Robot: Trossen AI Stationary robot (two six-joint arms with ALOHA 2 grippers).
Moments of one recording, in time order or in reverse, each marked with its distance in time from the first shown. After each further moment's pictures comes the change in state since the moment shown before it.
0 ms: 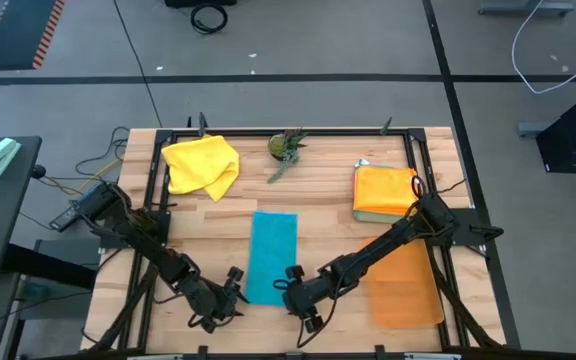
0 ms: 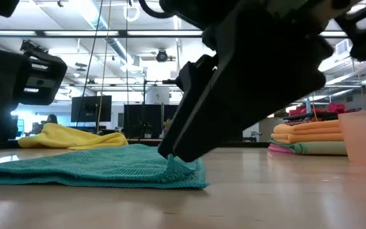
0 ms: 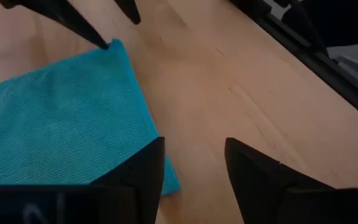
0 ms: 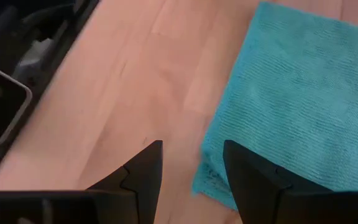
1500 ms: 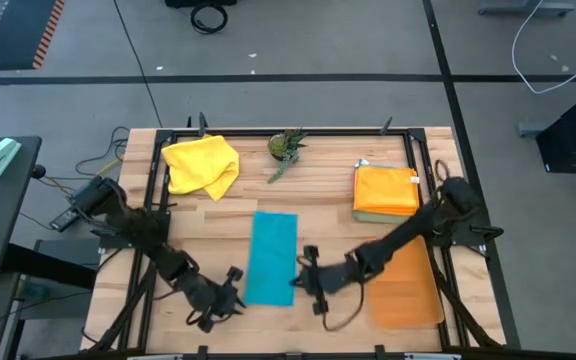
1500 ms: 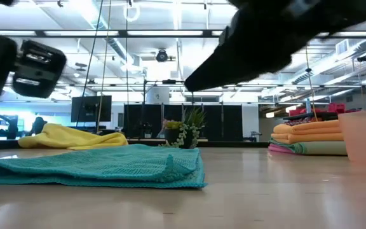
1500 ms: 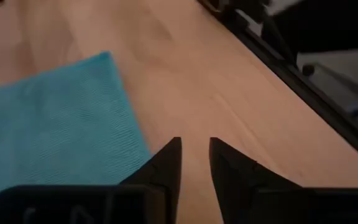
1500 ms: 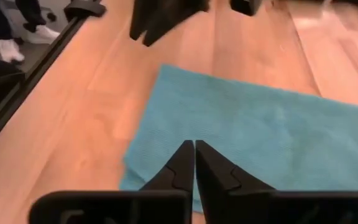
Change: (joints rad) left arm 0.012 -0.062 0.002 -0.042 0.075 -0.013; right arm 0.002 -0.233 -0.327 0.339 0.297 -0.007
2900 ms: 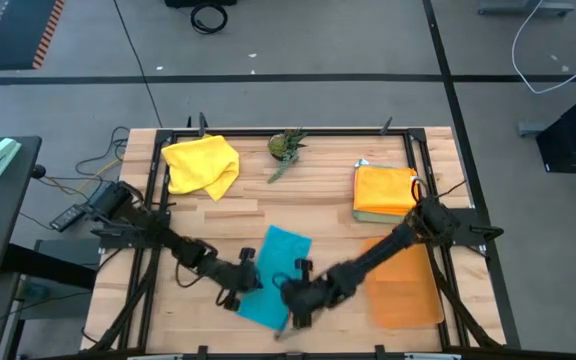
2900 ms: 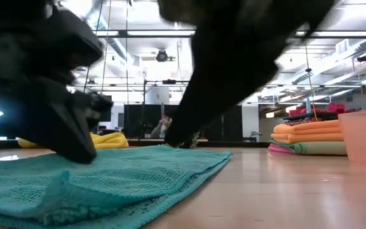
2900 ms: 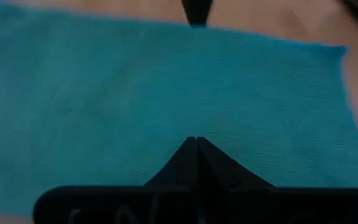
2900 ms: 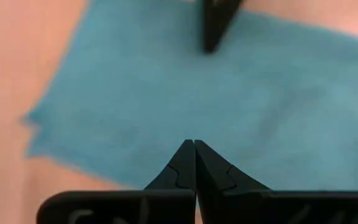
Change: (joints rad) left arm 0.214 0.133 -0.001 0.100 0.042 -0.113; right arm 0.017 0.255 0.473 -0.619 -0.005 0.338
